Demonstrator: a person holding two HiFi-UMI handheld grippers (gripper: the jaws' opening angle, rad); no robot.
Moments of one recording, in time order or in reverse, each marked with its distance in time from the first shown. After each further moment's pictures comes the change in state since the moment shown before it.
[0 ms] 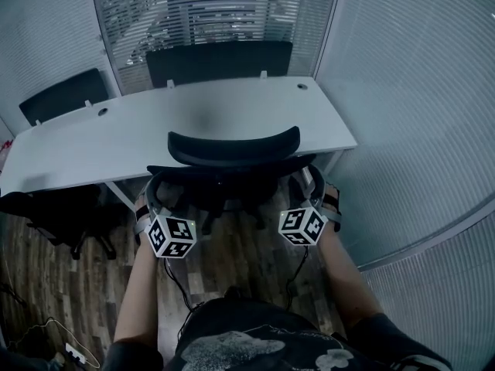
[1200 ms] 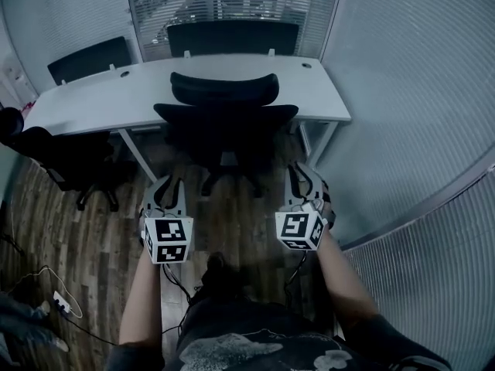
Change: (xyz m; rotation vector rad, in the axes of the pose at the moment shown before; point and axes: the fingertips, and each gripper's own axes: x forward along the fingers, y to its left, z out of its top) left arm -0.231 -0.105 0.043 -0.364 0.010 0.085; right arm -0.213 -0.010 -0.021 0.196 -0.290 0.107
